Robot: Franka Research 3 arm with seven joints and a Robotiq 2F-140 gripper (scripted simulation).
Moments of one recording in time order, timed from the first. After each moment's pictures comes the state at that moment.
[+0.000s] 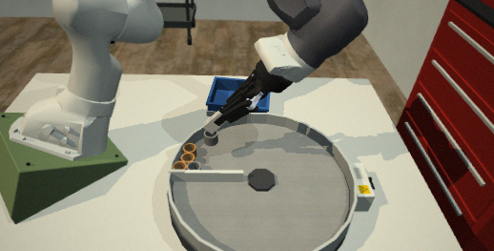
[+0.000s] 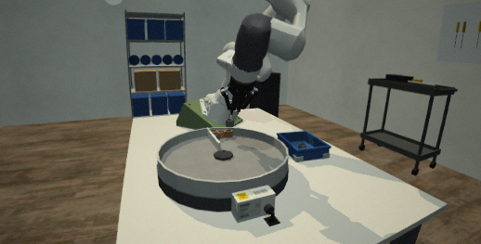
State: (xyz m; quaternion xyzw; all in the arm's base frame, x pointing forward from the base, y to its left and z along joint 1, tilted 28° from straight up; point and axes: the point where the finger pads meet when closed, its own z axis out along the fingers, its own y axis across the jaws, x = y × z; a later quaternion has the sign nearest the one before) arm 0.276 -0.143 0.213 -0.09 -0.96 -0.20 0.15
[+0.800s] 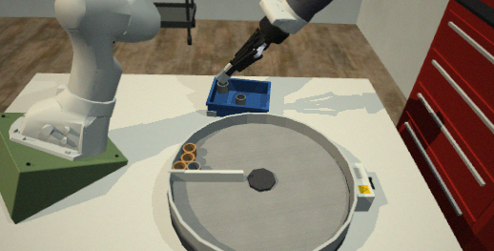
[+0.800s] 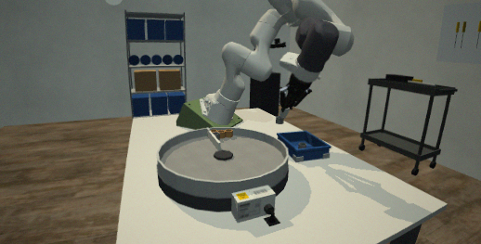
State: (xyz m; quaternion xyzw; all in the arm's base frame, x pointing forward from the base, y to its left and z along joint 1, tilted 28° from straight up) arm 0.313 0.047 0.283 -0.06 -0.97 -0.20 0.14
